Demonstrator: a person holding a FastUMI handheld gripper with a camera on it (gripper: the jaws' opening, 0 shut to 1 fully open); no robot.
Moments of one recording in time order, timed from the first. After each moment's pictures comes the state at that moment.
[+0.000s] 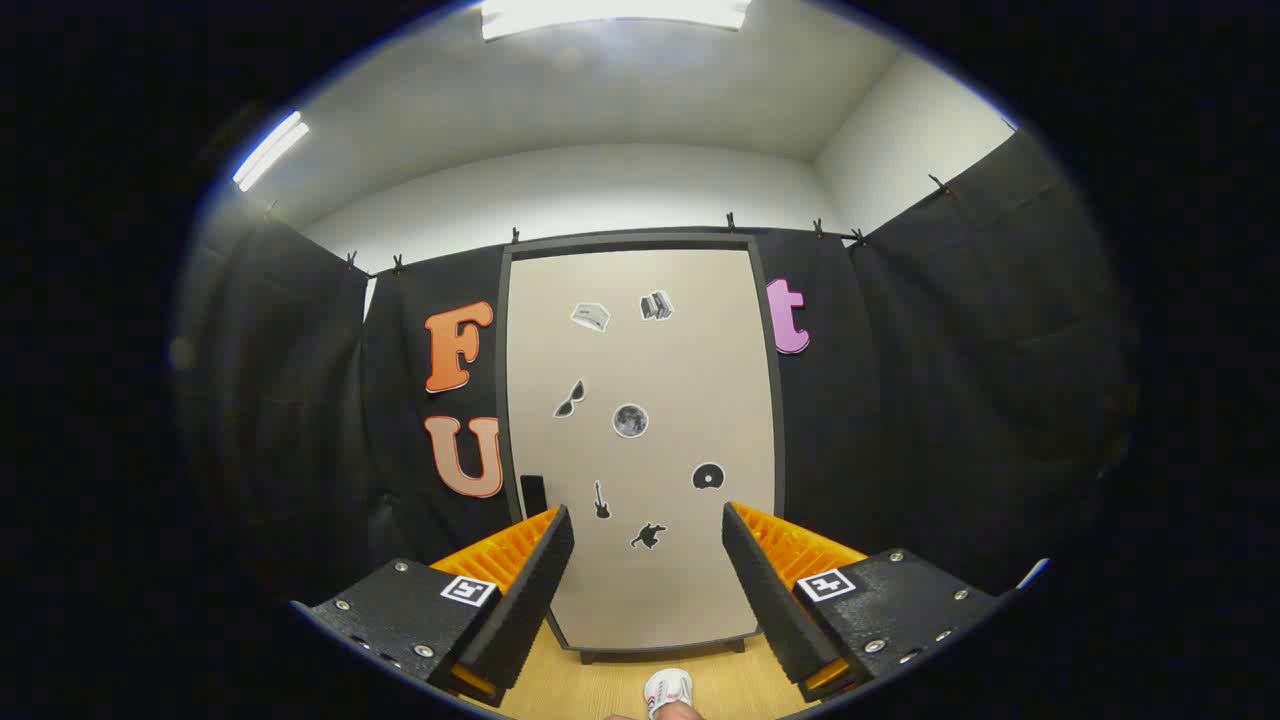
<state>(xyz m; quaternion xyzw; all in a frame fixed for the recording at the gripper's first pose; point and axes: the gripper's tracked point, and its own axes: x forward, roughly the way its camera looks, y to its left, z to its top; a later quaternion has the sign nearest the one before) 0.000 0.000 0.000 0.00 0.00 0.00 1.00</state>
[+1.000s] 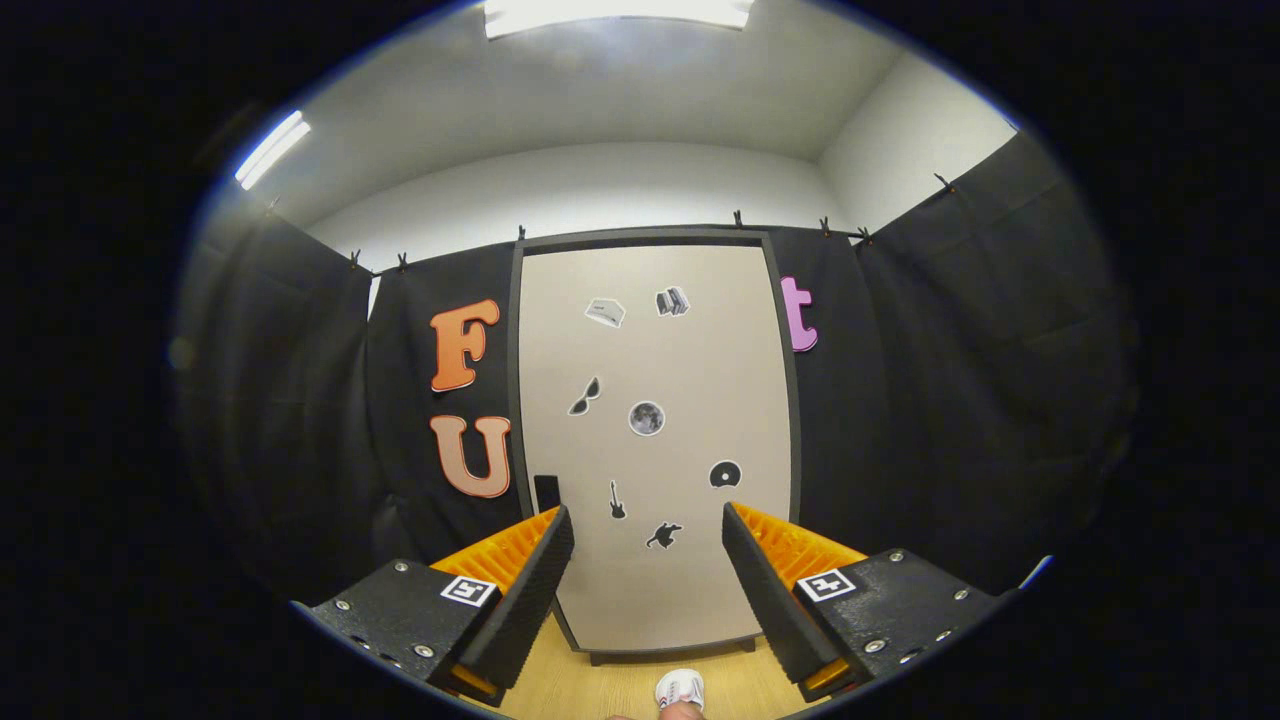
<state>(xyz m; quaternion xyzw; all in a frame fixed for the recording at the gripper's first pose) 0.007 0.023 -0.005 0.00 0.00 0.01 1.00</state>
